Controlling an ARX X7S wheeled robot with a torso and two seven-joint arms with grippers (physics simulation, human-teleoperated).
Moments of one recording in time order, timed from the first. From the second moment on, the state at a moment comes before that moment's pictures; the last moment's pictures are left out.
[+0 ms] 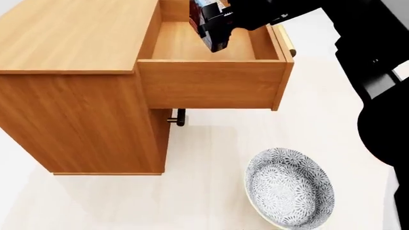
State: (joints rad) left arm -1.18 -0.98 -0.21 0.73 -2.15 -0.82 -0.94; right arm 2.04 0.00 -1.52 1.21 1.37 0.92 -0.32
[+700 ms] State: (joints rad) left arm -1.15 -0.97 -0.23 0.74 -2.14 -0.82 -0.92; right arm 2.04 0.00 -1.48 1.20 1.39 0.92 -0.34
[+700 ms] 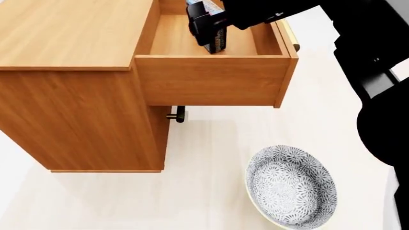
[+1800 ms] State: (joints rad) left arm -1.17 -0.98 -0.24 0.74 -2.14 -0.81 -0.90; right arm 2.18 0.03 -1.21 1.29 1.07 0.82 -0.40
